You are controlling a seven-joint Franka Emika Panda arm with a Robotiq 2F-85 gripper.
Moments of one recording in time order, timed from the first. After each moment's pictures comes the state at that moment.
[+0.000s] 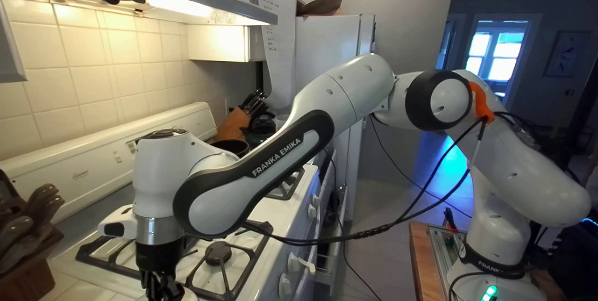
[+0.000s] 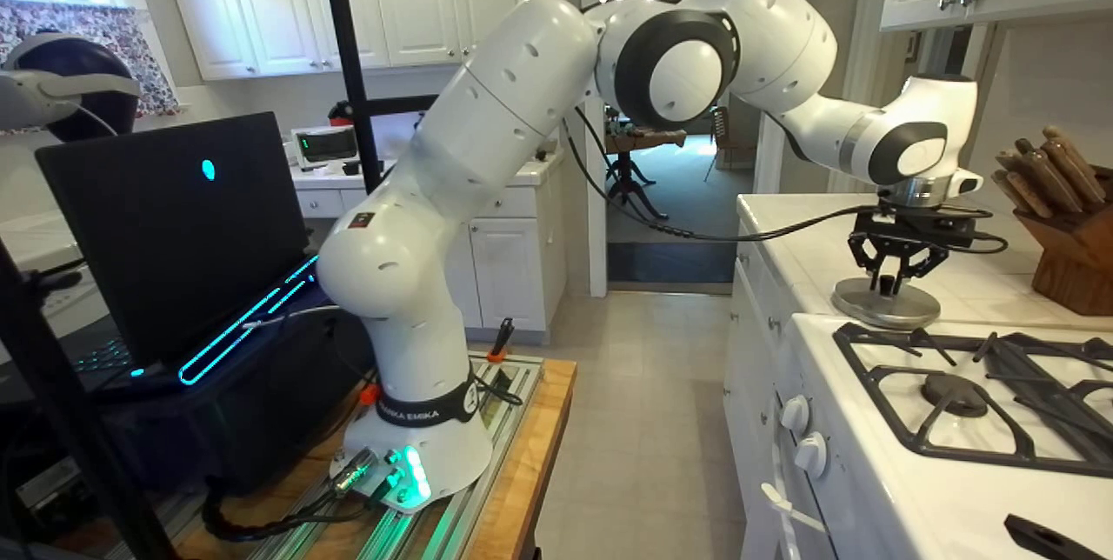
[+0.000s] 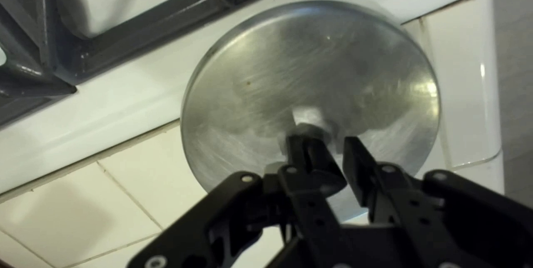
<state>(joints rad) 0.27 0.77 0.31 -1.37 -0.12 2.26 -0.63</state>
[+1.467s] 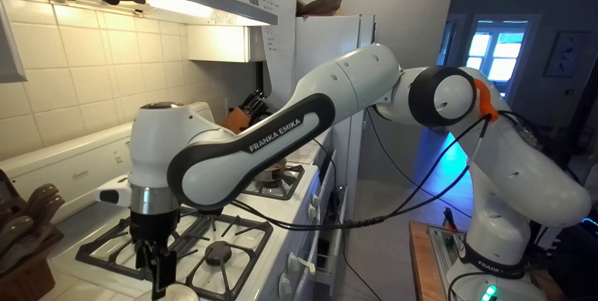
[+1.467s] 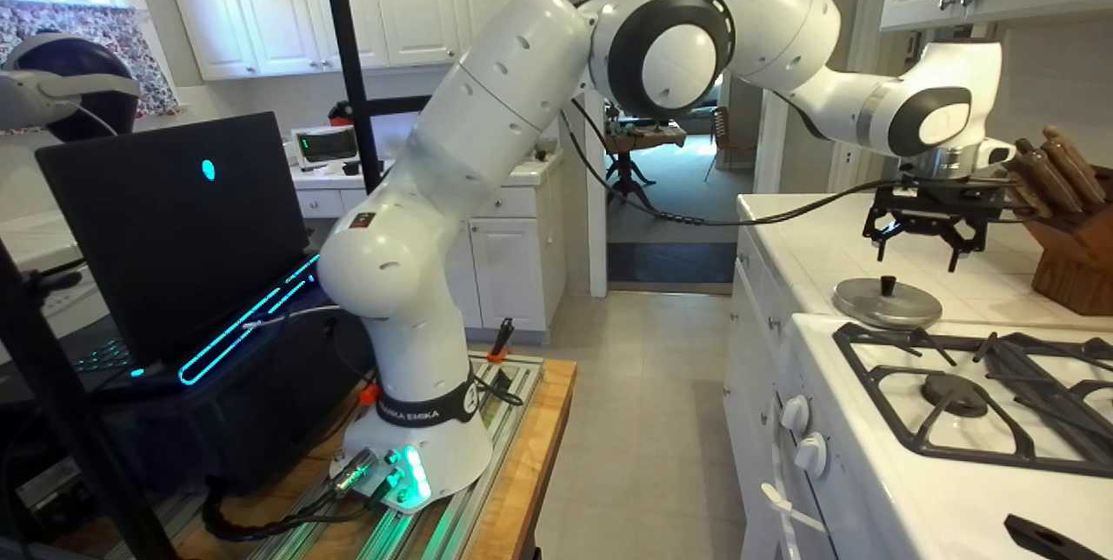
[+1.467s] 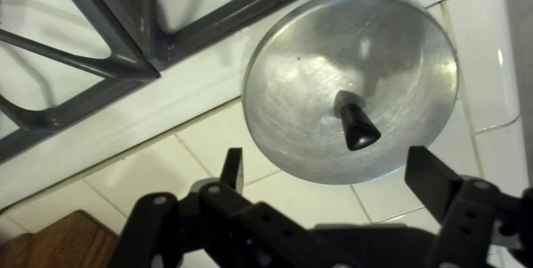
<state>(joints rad) 0.28 0.73 0.27 -1.32 -0.12 2.22 -0.59</state>
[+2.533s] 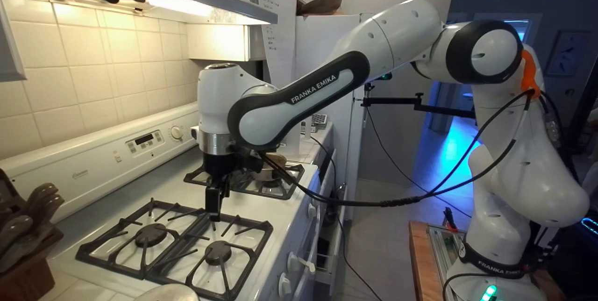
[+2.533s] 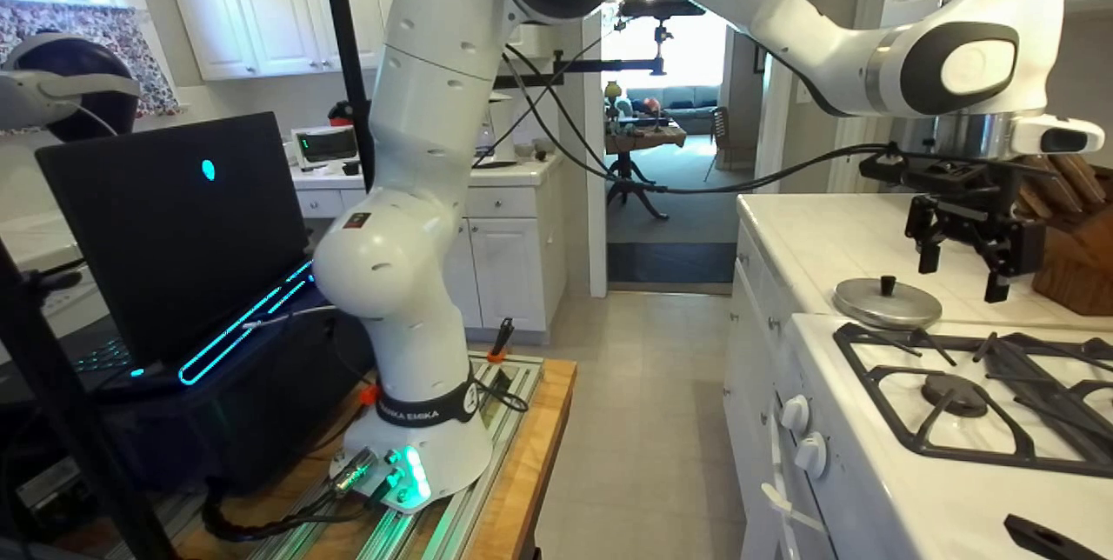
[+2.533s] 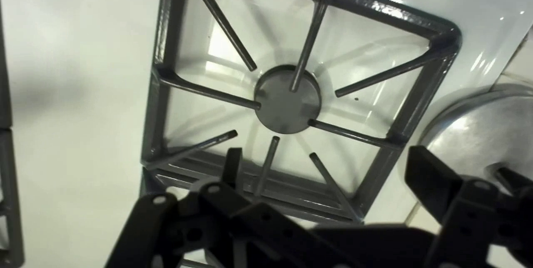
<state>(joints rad) 0.22 0.38 0.08 -1.70 -0.12 2.18 0.04</state>
